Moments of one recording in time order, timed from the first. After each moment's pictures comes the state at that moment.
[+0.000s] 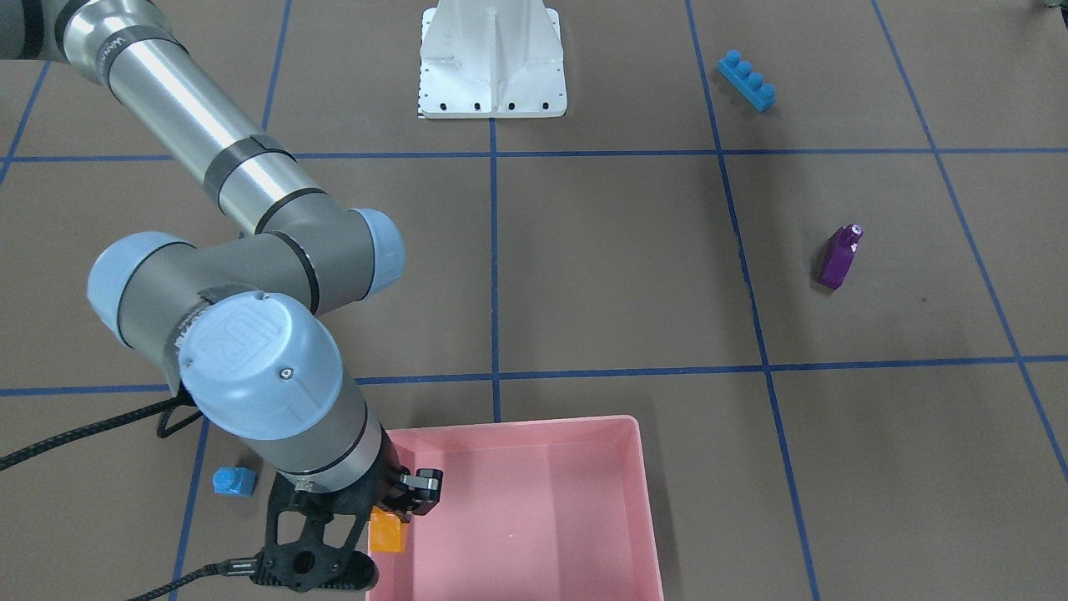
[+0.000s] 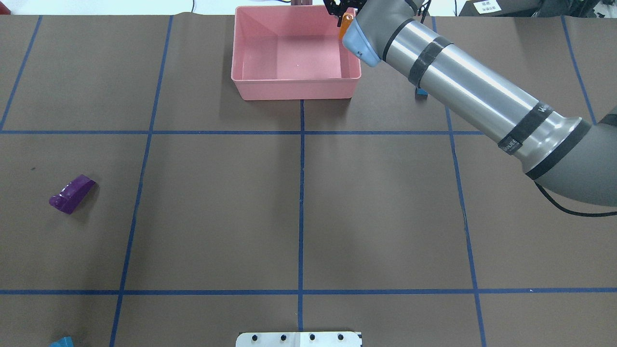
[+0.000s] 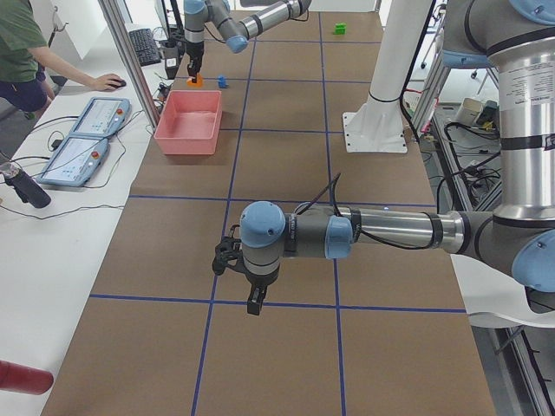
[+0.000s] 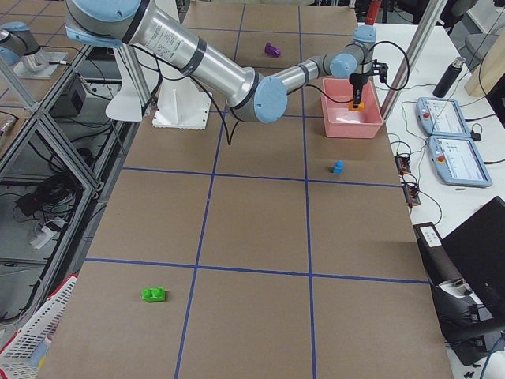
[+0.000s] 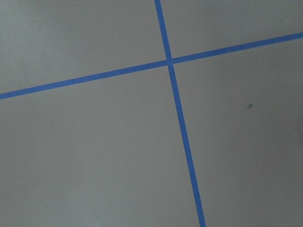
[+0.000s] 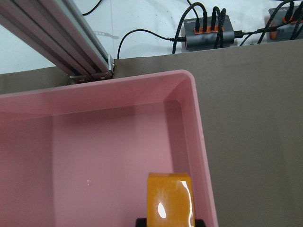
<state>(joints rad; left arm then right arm) -1.63 -1.41 -1.78 -1.54 -2.35 0.23 0.93 -0.39 0.81 -1.28 2.05 1.01</state>
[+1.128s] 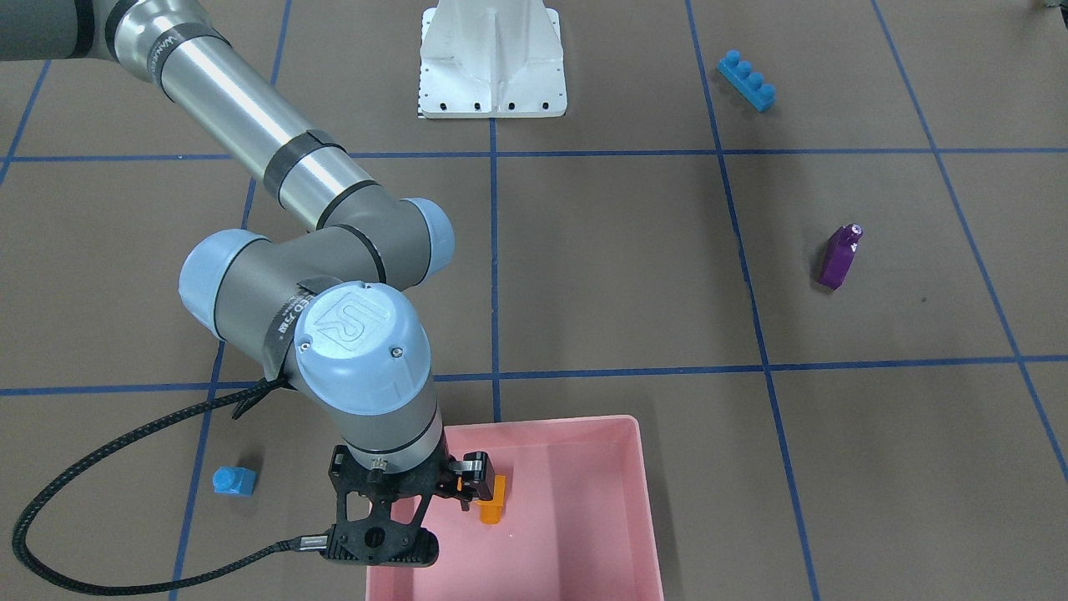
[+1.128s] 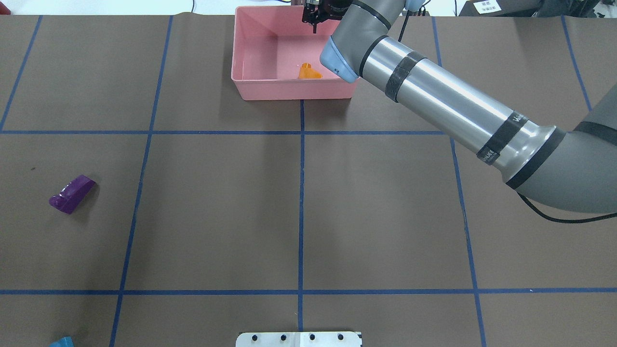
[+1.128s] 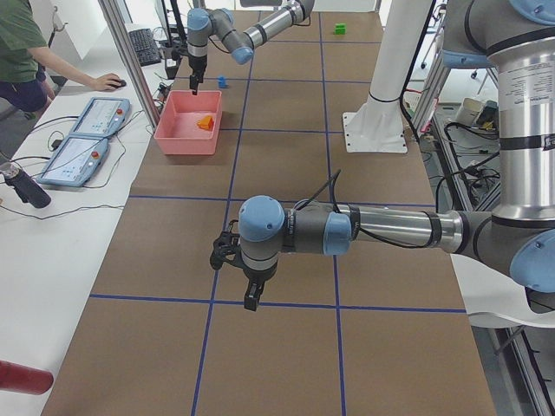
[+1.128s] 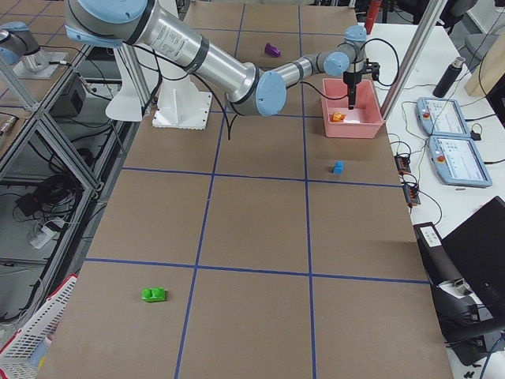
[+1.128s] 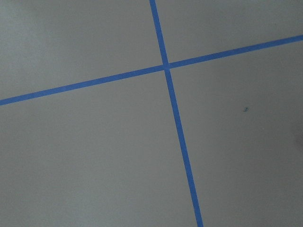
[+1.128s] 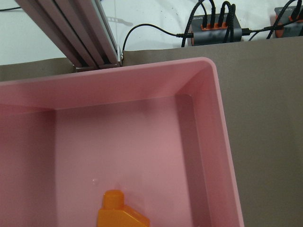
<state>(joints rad) -1.63 -1.43 -1.80 -1.56 -2.35 0.22 0.91 -0.36 0.79 -1.28 1.99 1.03</state>
